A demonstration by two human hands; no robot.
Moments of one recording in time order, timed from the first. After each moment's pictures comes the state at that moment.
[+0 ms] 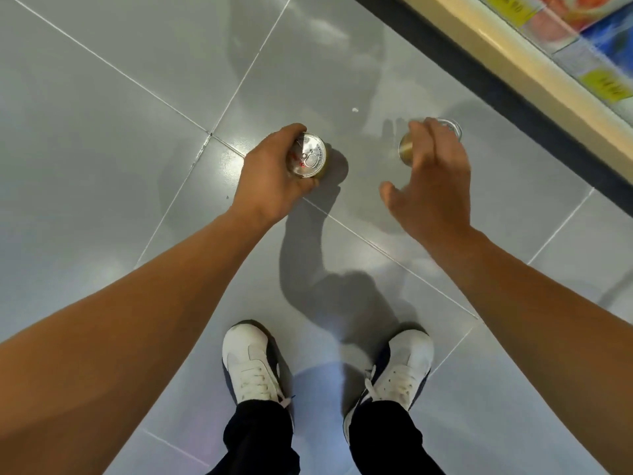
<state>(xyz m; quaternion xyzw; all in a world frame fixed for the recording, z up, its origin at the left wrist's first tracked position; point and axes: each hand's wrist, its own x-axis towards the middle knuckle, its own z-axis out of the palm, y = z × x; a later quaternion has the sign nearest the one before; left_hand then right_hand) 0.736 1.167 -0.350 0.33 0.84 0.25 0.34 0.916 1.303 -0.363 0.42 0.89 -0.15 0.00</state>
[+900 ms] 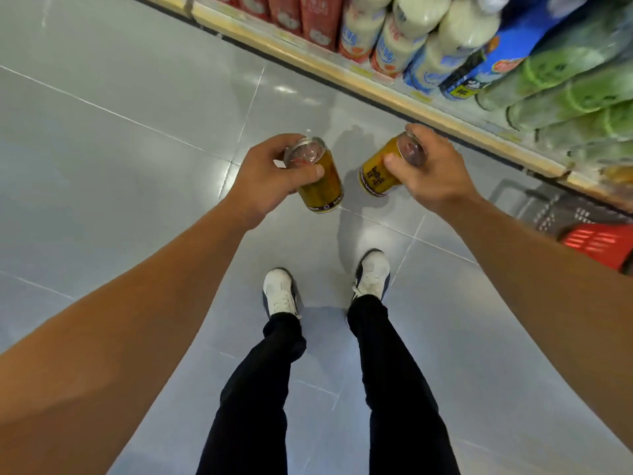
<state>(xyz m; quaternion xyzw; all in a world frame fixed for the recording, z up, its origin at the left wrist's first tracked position) 0.782 1.170 -0.033 0.20 0.72 0.39 0.54 0.997 1.302 -0.038 0.55 0.69 -0.47 0.01</state>
